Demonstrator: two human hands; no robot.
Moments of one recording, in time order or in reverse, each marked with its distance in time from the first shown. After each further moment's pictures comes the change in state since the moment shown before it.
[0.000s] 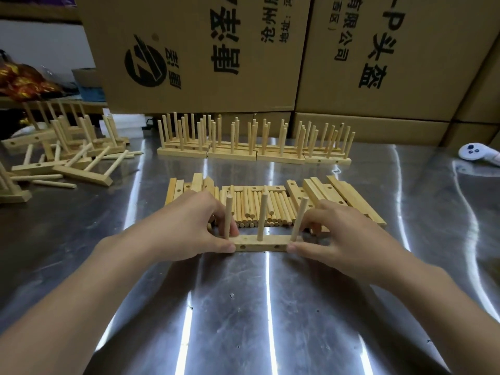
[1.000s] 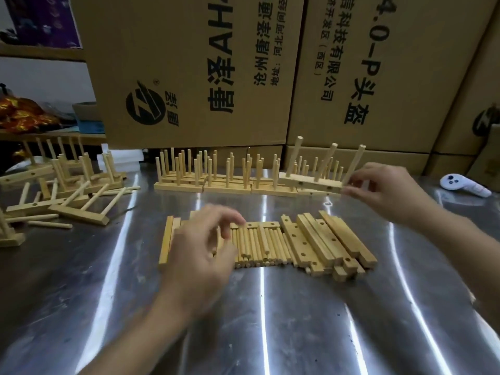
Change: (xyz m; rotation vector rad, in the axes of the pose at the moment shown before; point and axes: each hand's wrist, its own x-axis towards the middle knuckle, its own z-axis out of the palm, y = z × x) left_hand -0.013 0.053 0.013 -0.375 0.639 0.200; right_hand 0.061 0.083 -0.104 -0.054 0.325 0.106
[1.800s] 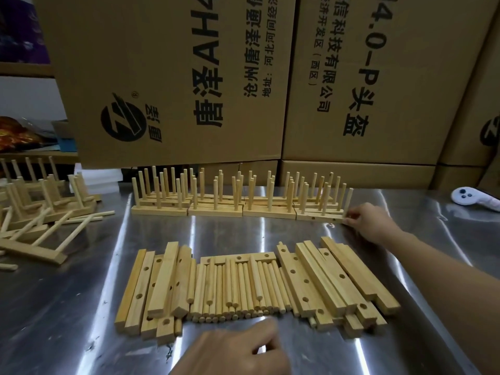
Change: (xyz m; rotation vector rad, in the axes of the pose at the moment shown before) left_hand -0.027 -0.032 0.042 0.222 -0.581 0.246; right_hand 0.081 0.150 0.130 -0.023 -0.165 0.401
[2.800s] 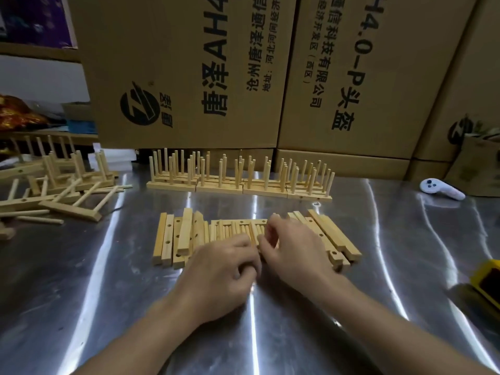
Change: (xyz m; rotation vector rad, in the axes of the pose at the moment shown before) left_hand 0.003 0.007 -0.022 0.063 0.261 -0.109; right_hand -0.240 -0.192 0.013 0.019 0.212 -0.404
